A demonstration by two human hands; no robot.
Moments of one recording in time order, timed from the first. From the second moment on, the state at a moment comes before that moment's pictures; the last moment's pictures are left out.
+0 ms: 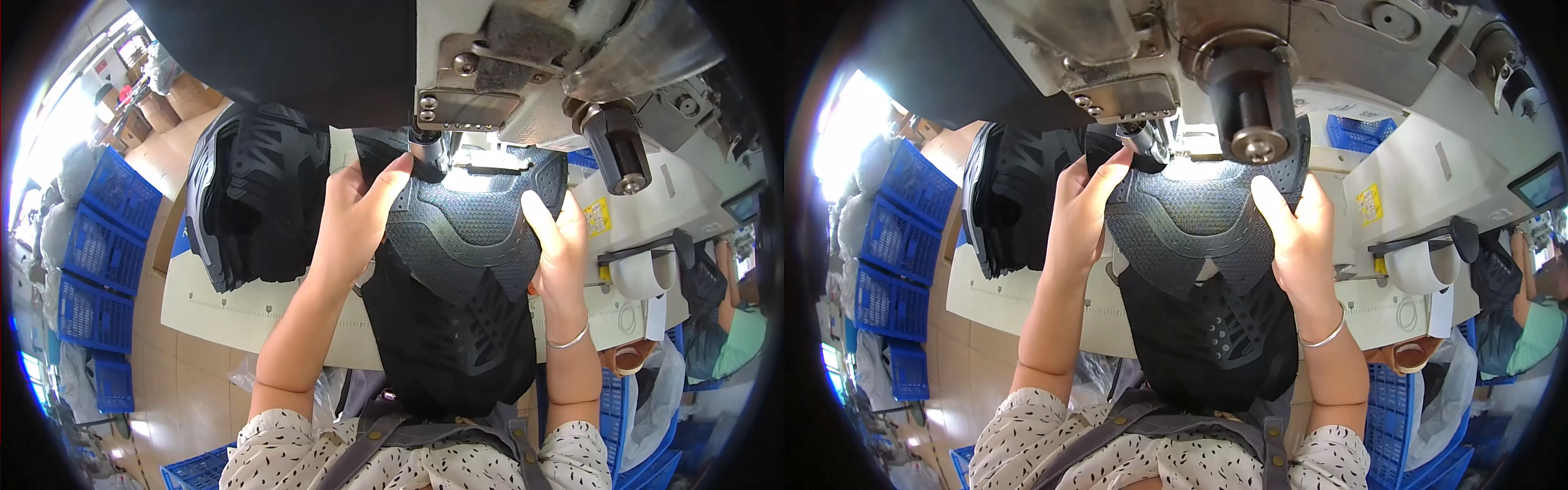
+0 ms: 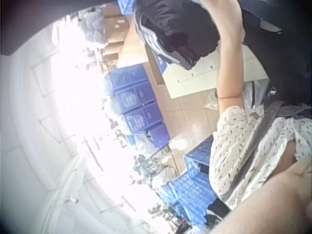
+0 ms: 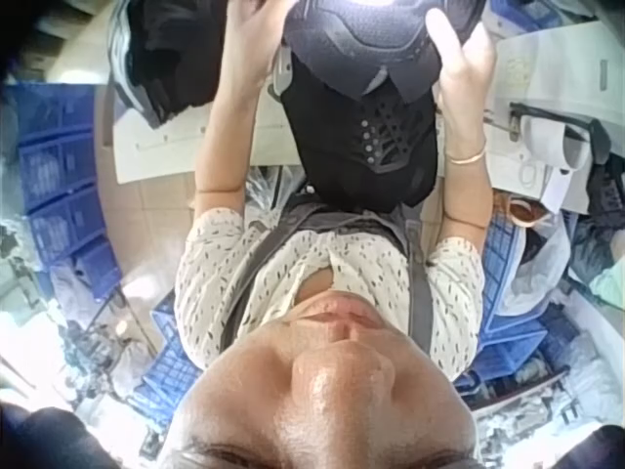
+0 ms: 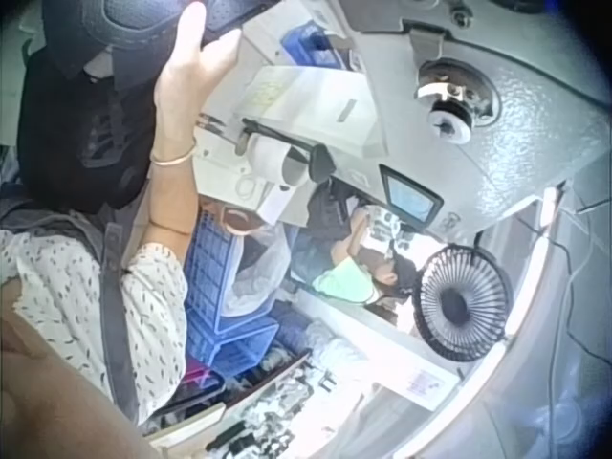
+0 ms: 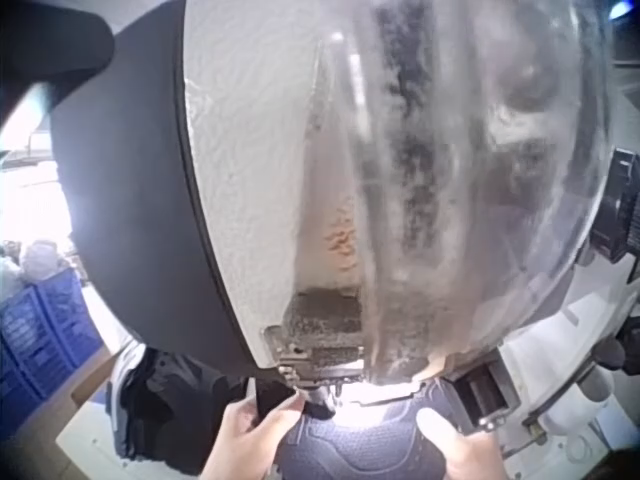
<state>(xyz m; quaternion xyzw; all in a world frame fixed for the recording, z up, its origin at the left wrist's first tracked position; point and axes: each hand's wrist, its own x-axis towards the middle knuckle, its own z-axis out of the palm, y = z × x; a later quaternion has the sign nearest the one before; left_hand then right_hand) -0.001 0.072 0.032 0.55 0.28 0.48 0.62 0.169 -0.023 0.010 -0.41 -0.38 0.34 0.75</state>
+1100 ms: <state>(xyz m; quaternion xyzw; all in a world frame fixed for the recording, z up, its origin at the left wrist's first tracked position) -0.051 0.025 -0.001 0.58 0.32 0.38 0.64 0.145 -0.045 0.005 -0.42 -0.35 0.42 0.72</state>
